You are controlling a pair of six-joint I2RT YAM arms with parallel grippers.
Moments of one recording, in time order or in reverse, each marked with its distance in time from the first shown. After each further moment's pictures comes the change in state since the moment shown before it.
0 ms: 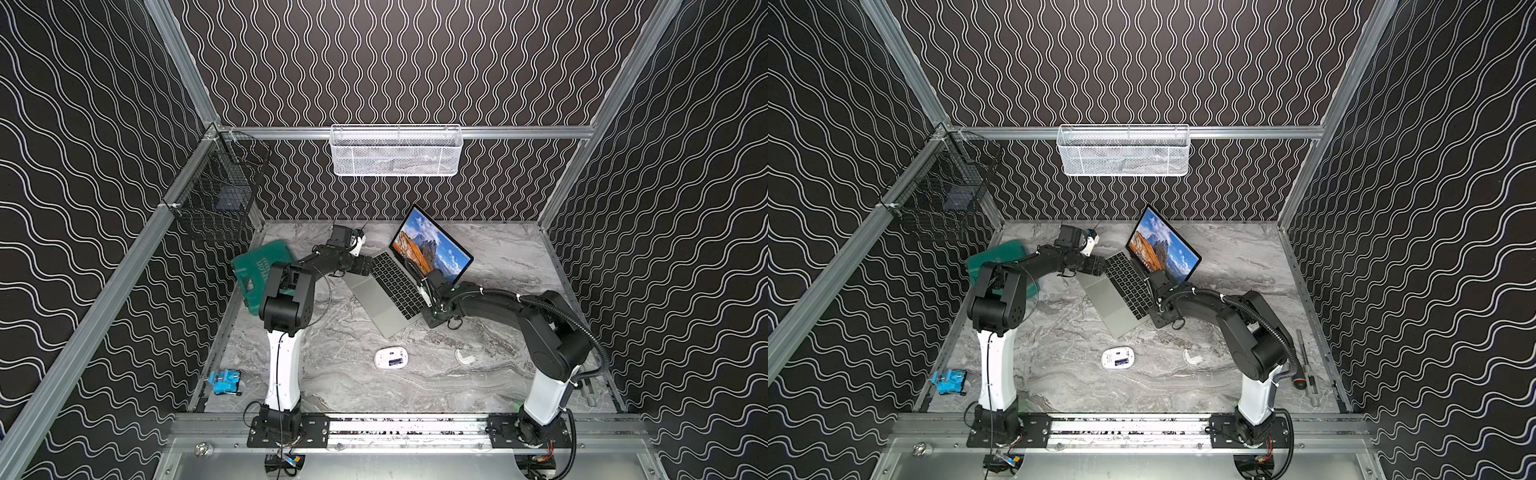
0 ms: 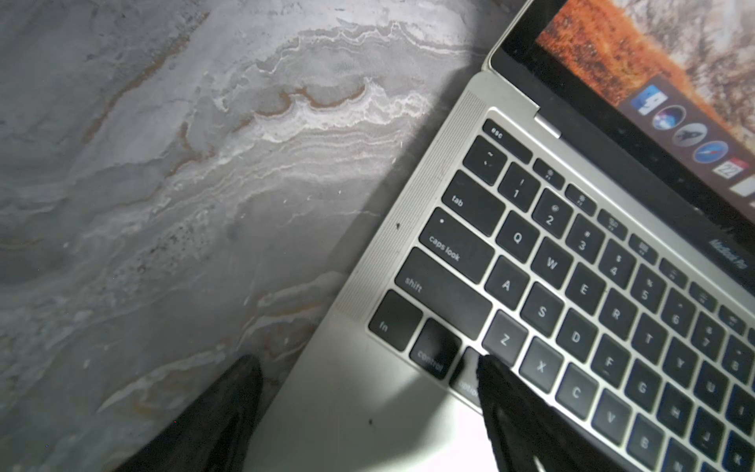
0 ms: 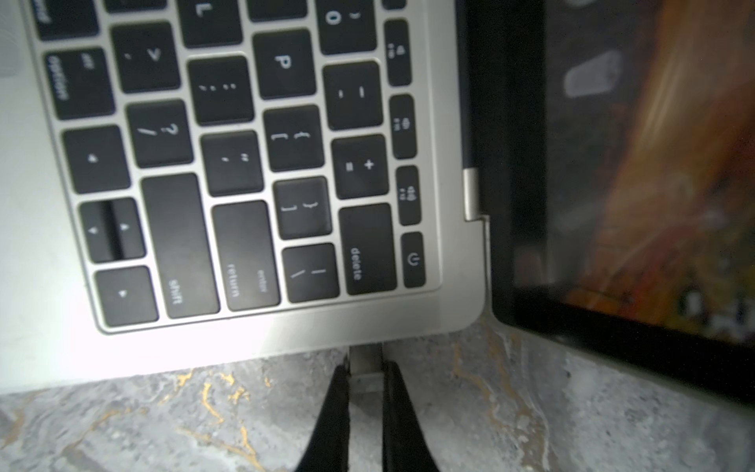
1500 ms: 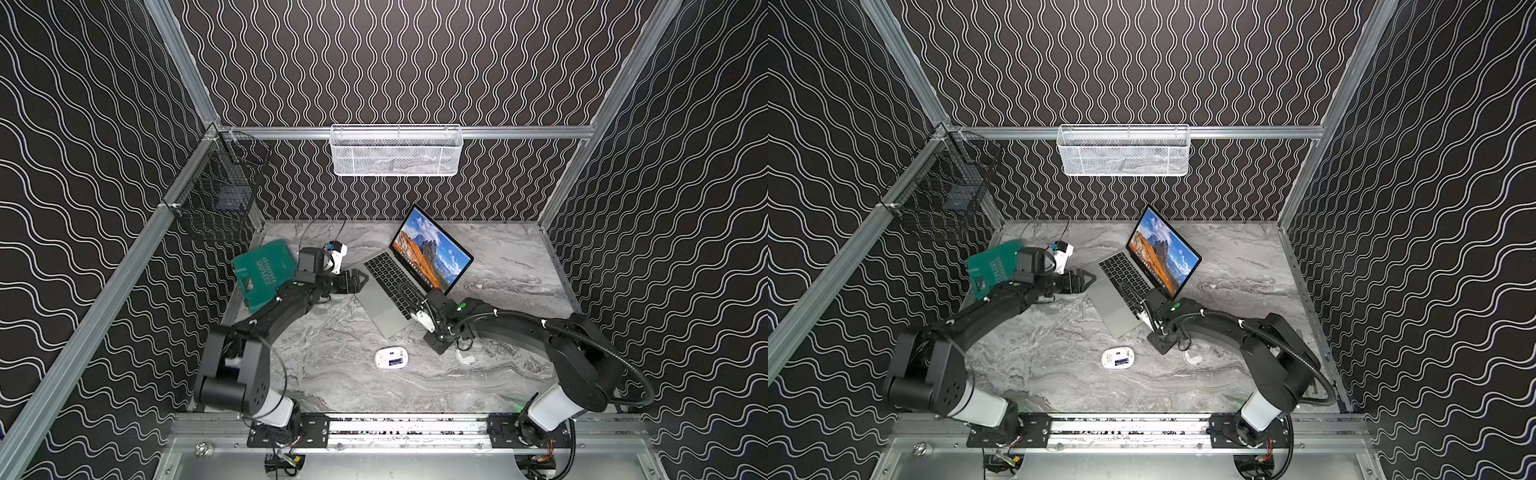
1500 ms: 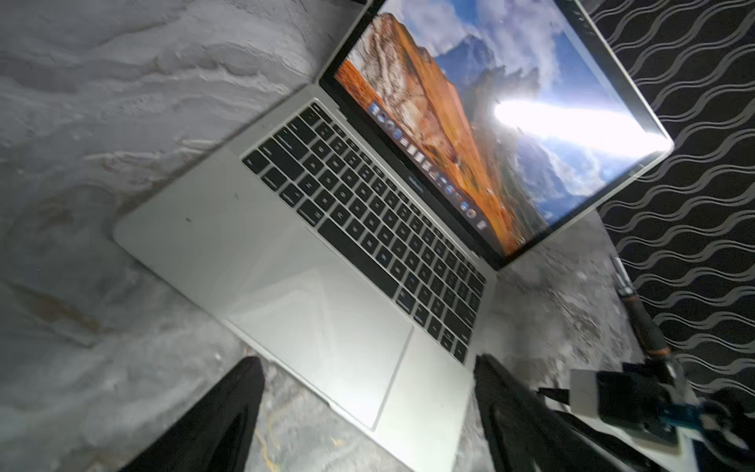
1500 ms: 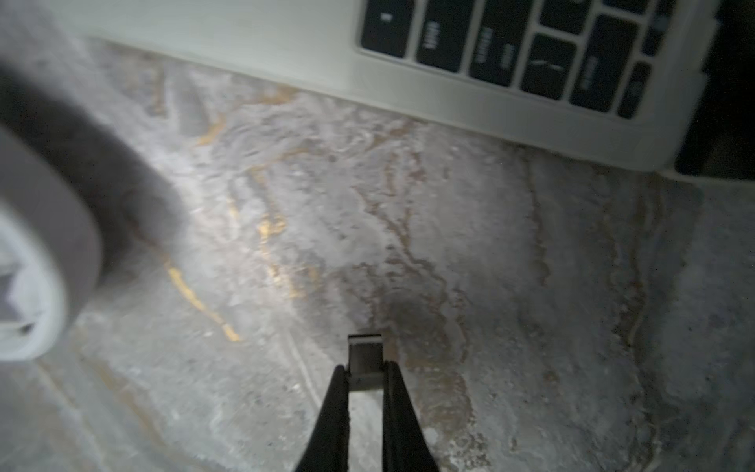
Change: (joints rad) left arm 0.042 -0.637 -0.617 0.241 0.259 -0.278; right arm 0.116 -0.211 -0.150 -0.142 -0.040 -0.125
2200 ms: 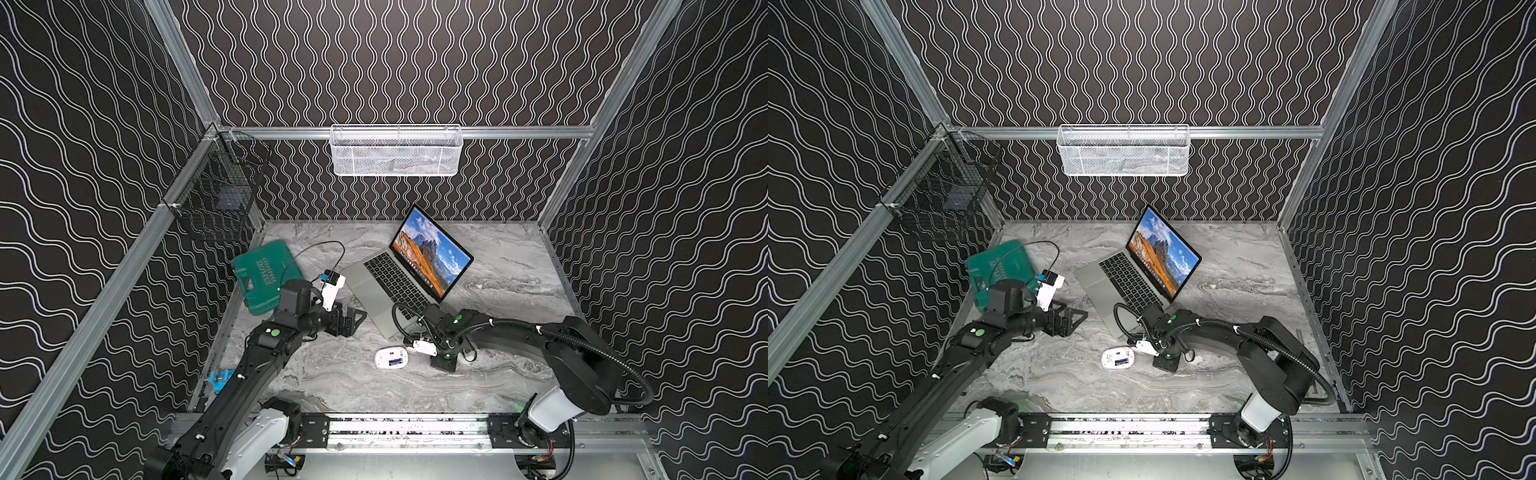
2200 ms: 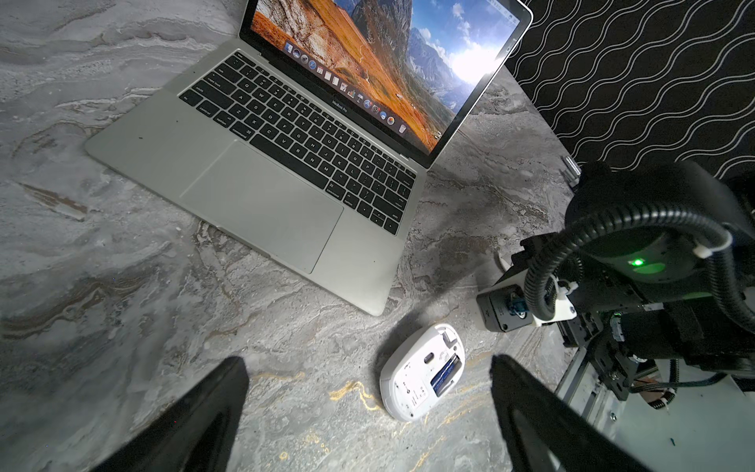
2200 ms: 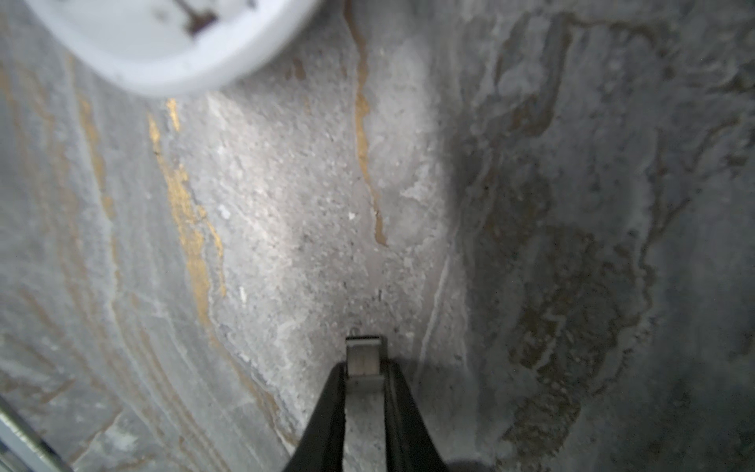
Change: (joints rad) left arm -0.088 -0.645 -0.255 -0.360 0.008 0.123; right arm 0.101 -0.014 -0.096 -0.058 -0.092 -0.425
